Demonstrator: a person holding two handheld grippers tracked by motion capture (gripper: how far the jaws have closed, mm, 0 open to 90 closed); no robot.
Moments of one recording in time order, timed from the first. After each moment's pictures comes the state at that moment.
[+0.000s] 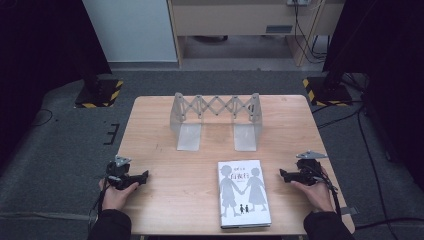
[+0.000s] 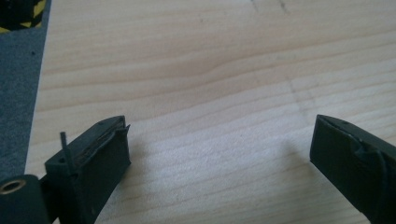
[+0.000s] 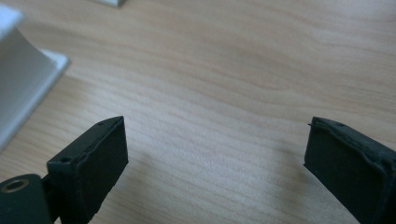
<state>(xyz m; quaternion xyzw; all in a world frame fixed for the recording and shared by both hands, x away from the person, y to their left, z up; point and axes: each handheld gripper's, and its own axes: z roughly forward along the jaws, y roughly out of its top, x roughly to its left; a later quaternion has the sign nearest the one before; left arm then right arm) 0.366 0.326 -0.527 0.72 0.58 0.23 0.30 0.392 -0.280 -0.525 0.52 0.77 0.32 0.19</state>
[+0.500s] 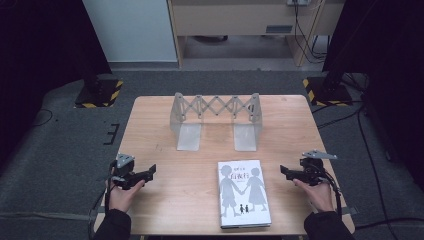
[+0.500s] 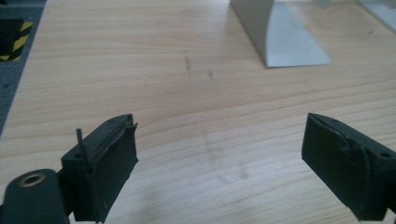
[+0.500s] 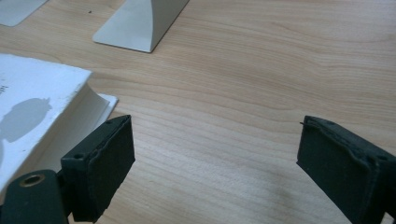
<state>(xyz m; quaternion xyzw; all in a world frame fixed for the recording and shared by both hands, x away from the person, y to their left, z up) 0.352 0.291 -0.496 0.69 0.56 0.24 0.39 0.381 -0.281 -0.506 0.53 0.74 0.38 0.17</state>
